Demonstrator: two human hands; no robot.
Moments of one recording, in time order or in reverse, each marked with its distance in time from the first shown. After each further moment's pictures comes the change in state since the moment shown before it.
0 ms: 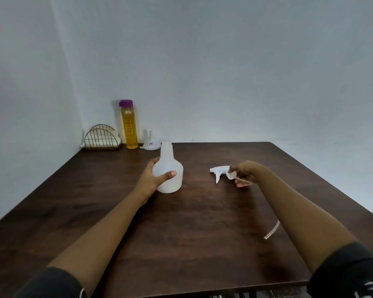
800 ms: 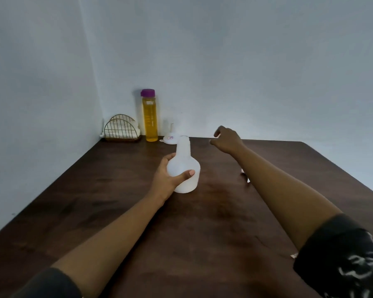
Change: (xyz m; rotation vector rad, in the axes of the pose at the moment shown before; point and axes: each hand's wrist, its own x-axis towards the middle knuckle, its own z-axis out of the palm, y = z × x) left_hand -0.001 -0.004 -0.017 0.012 0.123 0.049; right_hand 0.028 -0.117 0.087 -0.434 0.336 -0.731
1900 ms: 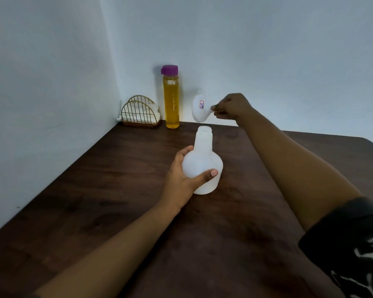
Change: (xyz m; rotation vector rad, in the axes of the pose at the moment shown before) left_hand 0.004 -0.001 -0.001 0.044 0.086 -0.034; right_hand 0.100 -0.050 0.032 0.779 -0.158 0.066
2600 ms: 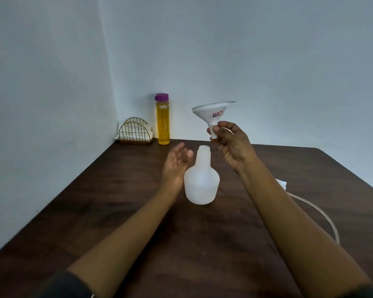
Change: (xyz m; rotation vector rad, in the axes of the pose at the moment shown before) left_hand -0.016 0.050 -0.007 -0.279 0.013 0.066; right_hand -0.168 -0.024 -0.006 0.780 0.028 -0.099
